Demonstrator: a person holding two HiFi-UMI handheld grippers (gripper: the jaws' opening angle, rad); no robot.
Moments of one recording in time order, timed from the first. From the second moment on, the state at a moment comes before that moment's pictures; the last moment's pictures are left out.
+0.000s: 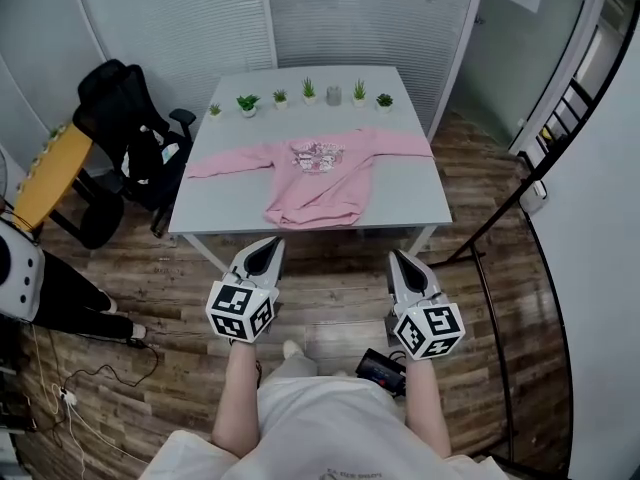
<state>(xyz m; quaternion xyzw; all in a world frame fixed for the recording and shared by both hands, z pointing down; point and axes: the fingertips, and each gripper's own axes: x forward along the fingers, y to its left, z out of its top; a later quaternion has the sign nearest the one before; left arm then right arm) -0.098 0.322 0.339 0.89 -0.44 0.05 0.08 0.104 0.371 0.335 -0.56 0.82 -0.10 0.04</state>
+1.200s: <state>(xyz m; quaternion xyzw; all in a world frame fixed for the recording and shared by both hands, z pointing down) 0.029 0.251 0.359 0.93 -0.36 0.05 0.09 0.197 0.334 0.358 -0.60 0.79 -0.14 0.06</state>
